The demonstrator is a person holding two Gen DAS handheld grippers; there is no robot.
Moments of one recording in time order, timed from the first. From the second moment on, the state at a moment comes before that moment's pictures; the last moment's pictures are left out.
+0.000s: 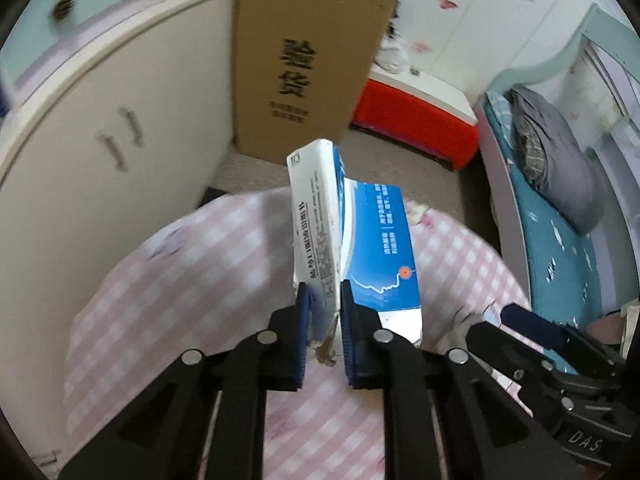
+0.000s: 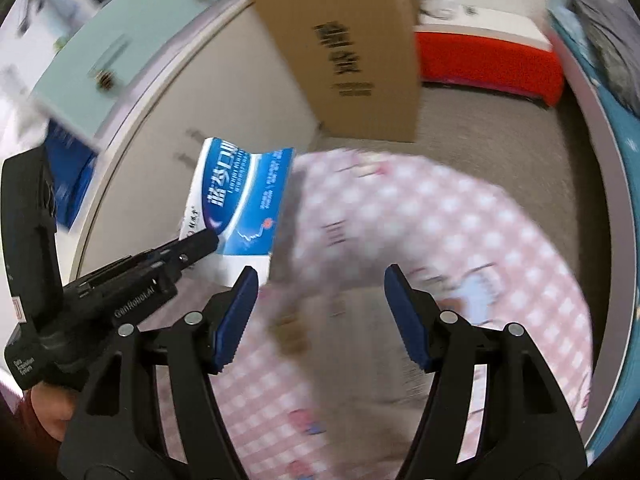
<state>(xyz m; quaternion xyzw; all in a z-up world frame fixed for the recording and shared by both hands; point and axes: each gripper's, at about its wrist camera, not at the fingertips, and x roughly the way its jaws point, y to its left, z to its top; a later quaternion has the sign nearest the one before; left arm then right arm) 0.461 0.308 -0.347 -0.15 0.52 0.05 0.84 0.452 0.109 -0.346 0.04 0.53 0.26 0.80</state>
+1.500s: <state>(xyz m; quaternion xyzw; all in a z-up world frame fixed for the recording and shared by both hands) 0.388 0.231 -0.236 -0.16 0.43 0.07 0.89 0.443 0.043 -0.259 0.06 0.48 0.36 0.80</state>
